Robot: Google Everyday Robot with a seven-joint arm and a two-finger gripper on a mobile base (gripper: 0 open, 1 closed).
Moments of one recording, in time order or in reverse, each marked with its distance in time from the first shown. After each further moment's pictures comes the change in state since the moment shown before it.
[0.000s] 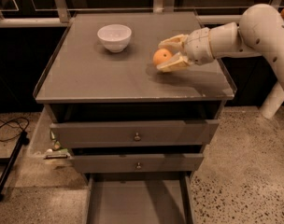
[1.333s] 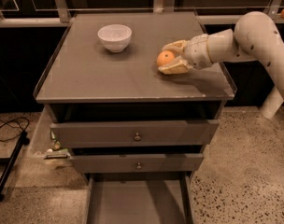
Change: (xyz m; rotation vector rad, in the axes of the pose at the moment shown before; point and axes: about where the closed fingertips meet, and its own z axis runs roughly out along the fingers) arm 0.040 -0.002 0.011 0.017 0.078 0.120
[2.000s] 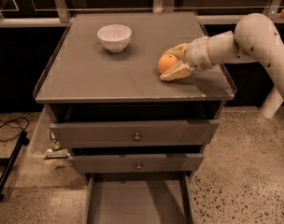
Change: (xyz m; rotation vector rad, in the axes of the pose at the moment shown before) arm 0.000 0.000 0.000 0.000 0.000 0.000
